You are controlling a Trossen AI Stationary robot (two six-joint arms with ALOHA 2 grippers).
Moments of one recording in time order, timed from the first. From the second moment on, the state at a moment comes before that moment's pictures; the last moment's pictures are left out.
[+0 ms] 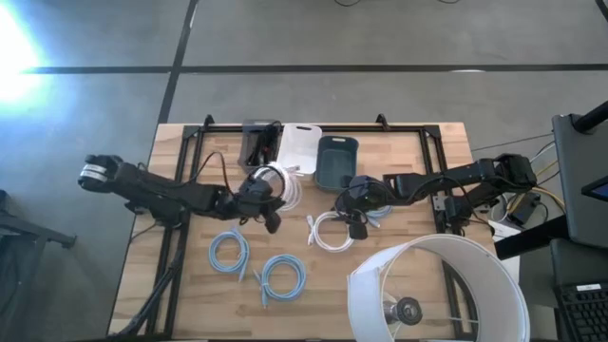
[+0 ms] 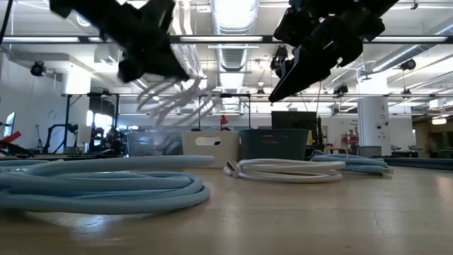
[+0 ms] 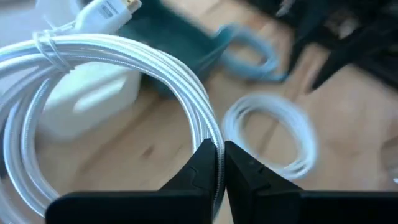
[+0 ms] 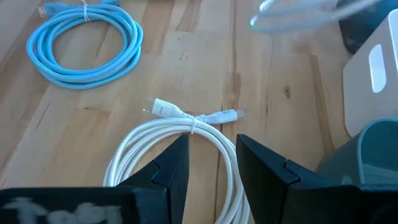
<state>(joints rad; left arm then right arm) -0.16 1.24 0.76 -0.10 -0.46 -0.63 0.00 1.44 0.83 -0.14 -0.09 -0.06</state>
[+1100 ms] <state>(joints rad) 0.41 1.61 0.93 0.34 0.10 -0.55 0.00 1.44 0.83 -0.14 -0.09 -0.12</state>
